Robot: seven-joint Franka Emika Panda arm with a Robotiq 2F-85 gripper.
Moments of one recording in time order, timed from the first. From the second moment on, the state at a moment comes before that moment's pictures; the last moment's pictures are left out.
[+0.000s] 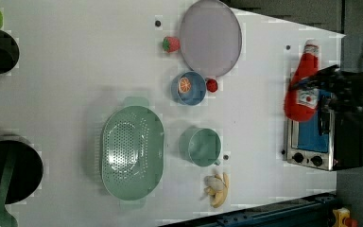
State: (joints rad) arm 0.17 0.04 -0.12 -1.95 0.06 0.35 -0.02
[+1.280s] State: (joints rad) arm 0.13 0.44 -0.14 -2.29 0.06 0.91 -0.02
